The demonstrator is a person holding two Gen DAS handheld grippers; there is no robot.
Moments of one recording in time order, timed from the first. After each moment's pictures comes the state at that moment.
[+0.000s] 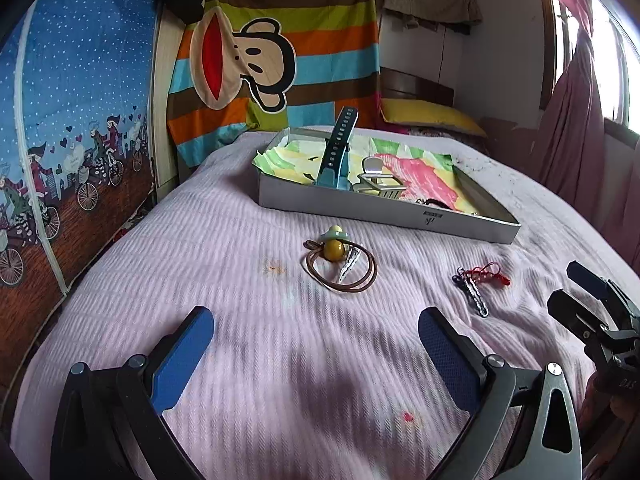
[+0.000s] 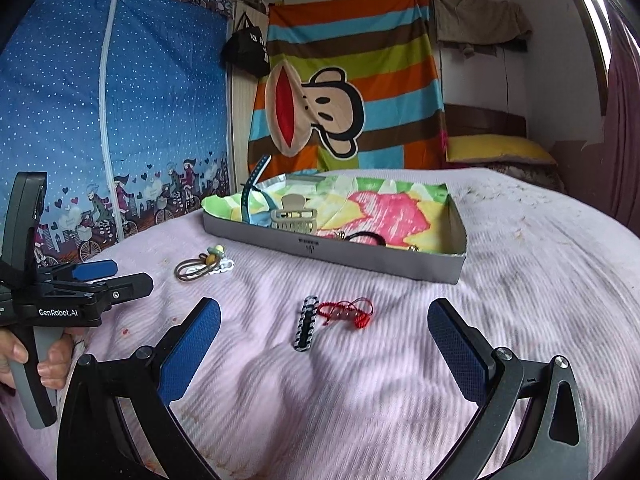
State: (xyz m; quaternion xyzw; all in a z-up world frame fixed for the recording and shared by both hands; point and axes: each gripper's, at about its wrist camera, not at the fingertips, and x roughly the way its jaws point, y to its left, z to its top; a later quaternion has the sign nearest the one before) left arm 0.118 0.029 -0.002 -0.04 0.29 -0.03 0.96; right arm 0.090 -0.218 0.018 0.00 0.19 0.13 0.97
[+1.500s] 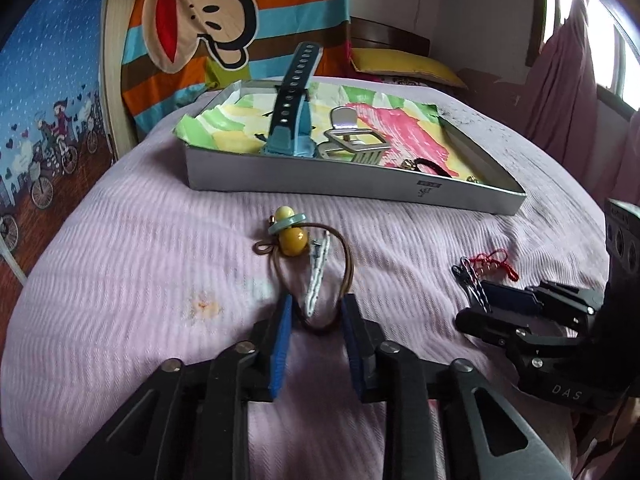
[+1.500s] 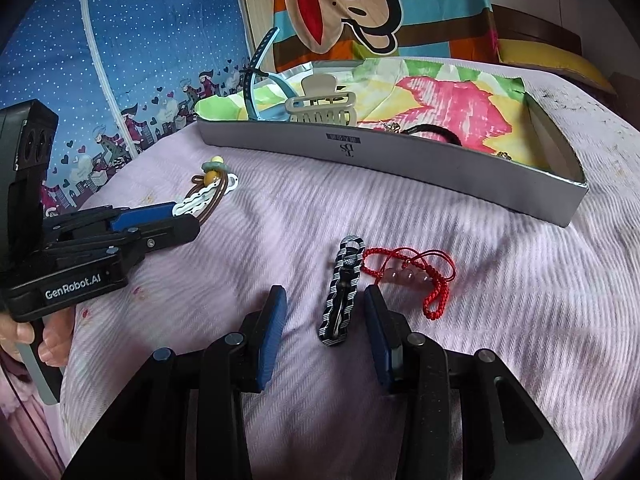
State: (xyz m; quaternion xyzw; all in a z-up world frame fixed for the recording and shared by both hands) left arm 0.186 0.013 -0.014 -0.03 0.37 -0.10 0.92; right arm 0.181 -0.180 -0.033 0.00 0.38 0.21 0.90
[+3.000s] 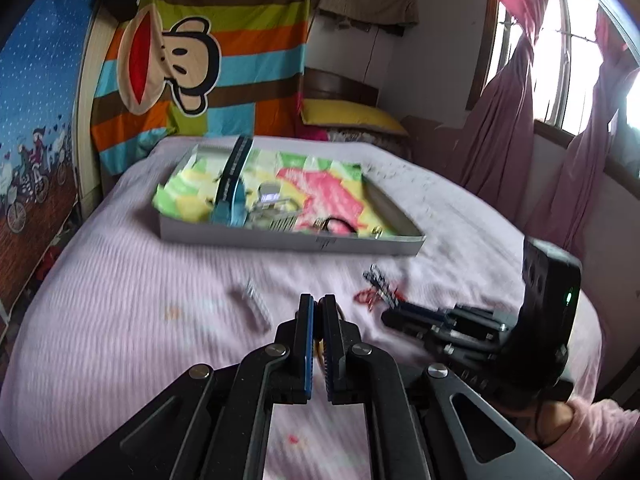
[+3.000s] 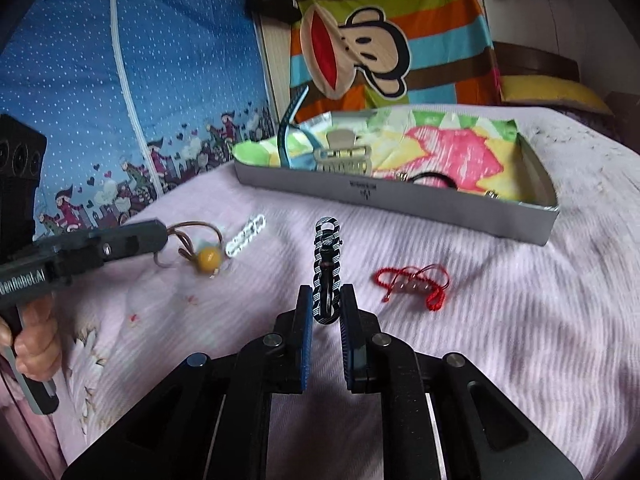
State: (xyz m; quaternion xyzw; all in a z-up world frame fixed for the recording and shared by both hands) left arm 0.118 0.005 0.049 -0.06 0.28 -0.19 0.94; right arm 0.143 -0.195 -0.012 0.02 0.30 0.23 0.93
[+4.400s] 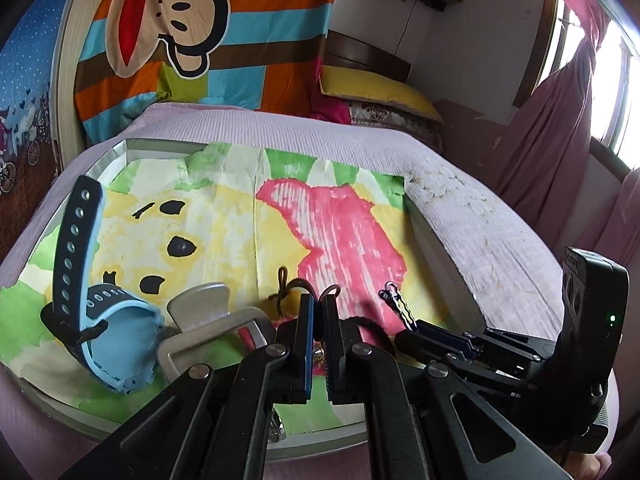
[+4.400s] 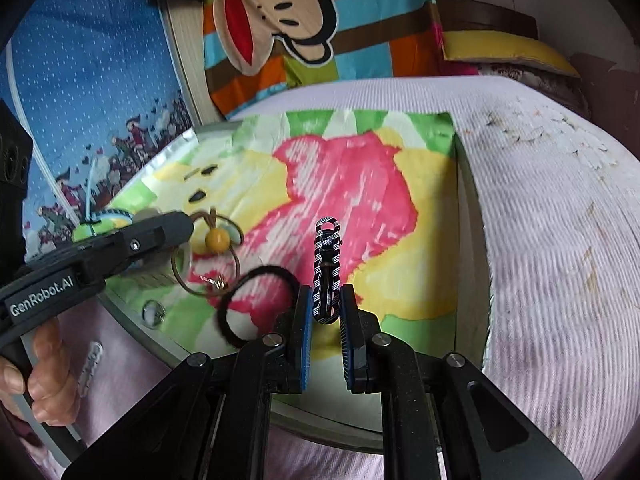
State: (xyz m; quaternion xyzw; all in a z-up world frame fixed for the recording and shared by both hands) left arm 0.329 -0.075 0.027 -0.09 0.35 -0.16 0.92; right arm 0.324 -0.244 -0.001 0.04 0.39 0.12 0.91
